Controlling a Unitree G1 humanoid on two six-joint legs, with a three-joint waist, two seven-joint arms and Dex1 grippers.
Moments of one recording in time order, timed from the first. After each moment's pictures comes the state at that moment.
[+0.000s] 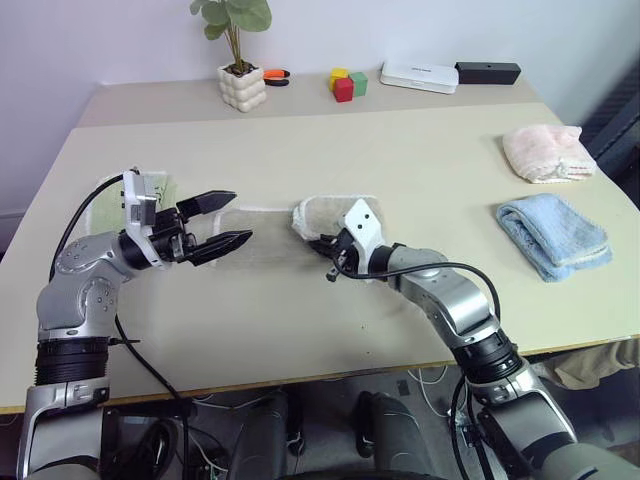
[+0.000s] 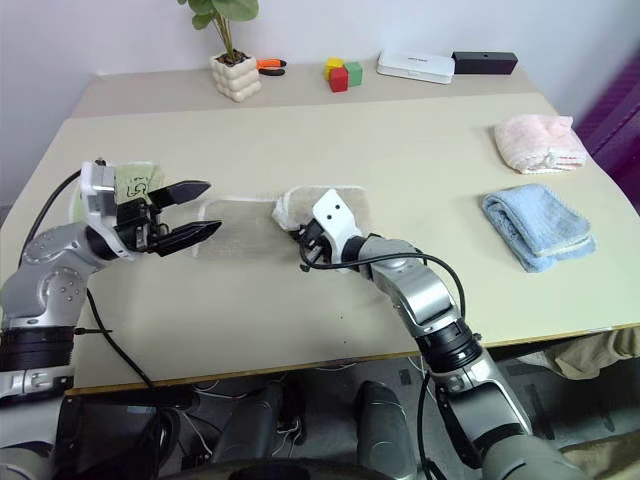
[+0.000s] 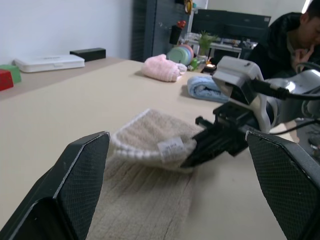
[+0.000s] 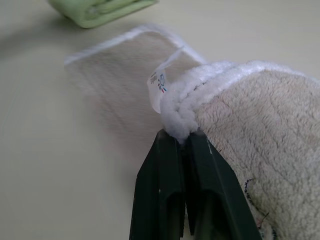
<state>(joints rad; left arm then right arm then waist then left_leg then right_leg) -0.42 0.63 0.23 0.12 -0.64 0.31 -1.26 -0.53 -0.30 0.32 -0.07 0.28 0.56 0.57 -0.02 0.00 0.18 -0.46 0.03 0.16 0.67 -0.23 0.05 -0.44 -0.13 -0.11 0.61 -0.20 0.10</state>
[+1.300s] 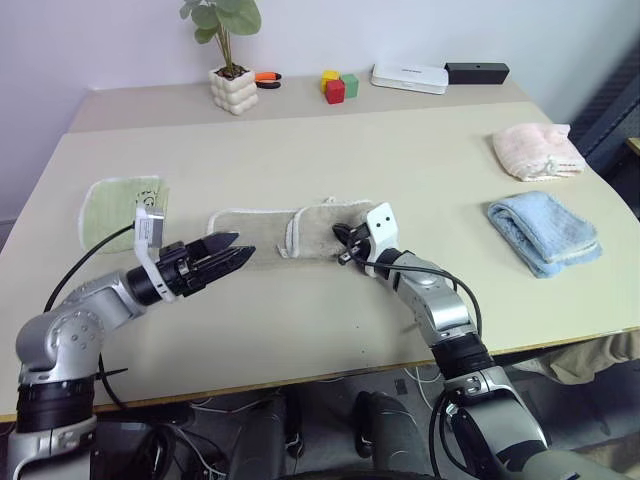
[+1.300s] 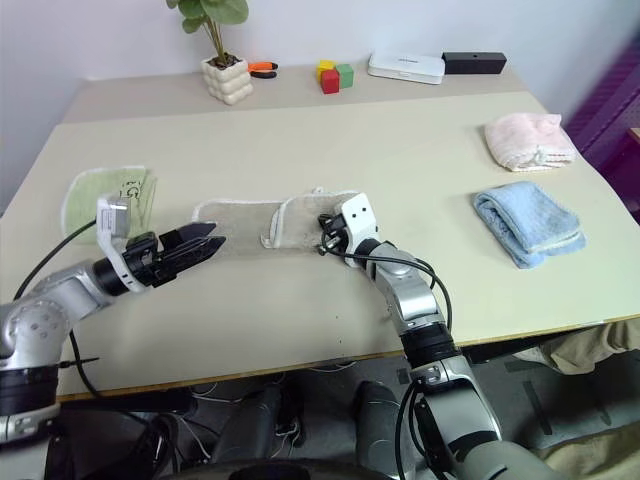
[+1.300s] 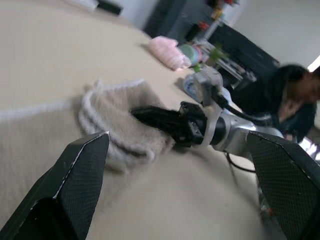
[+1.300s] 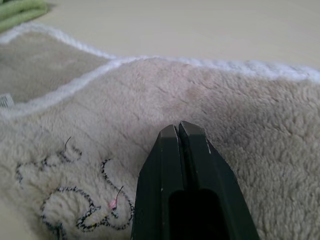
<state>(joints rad) -0.17 0.59 0.35 -0.17 -0.99 0.88 -0.81 -0.51 -0.16 0.15 0.30 0.12 0.21 0.48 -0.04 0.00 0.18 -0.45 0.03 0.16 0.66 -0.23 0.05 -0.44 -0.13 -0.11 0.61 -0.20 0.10</state>
